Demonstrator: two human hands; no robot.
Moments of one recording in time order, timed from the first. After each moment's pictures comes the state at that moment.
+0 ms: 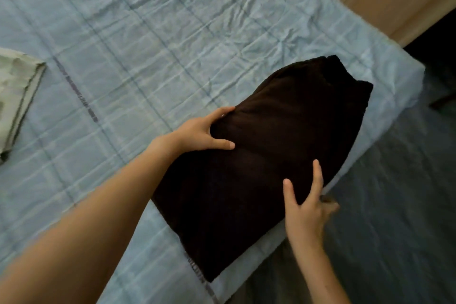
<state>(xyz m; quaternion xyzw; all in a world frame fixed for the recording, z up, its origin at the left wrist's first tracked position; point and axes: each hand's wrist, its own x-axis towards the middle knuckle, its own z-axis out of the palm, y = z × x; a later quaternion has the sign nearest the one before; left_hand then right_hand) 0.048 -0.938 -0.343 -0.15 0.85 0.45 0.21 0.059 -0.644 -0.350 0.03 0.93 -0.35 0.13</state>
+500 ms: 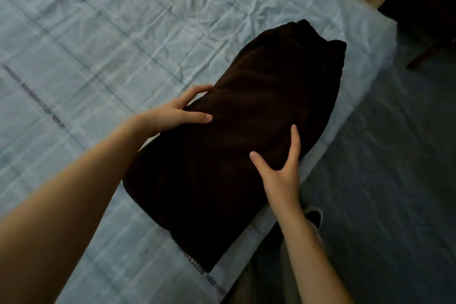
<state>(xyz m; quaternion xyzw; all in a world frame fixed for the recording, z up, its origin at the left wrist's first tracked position) 0.032 -0.942 -0.338 -0.15 0.71 0.63 0.27 0.059 -0.663 -0.364 0.07 0.76 -0.63 0.16</state>
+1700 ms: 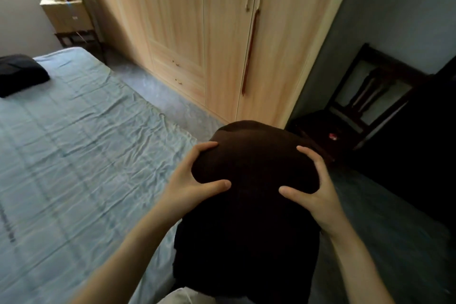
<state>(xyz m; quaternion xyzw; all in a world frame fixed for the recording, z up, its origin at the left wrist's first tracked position) -0.124 -0.562 0.085 -0.09 0.75 0.64 -0.14 -0.230 -0.305 0.084 -0.20 0.73 -0.64 0.12</state>
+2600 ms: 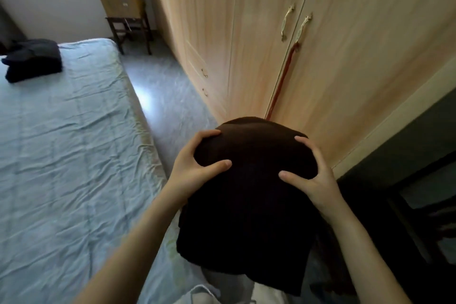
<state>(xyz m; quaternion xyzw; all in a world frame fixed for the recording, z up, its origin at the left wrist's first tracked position) -0.628 -0.646 0.056 -0.24 0.74 0.57 -0.29 -0.811 -0.442 0.062 -0.32 0.72 -0.57 0.23</state>
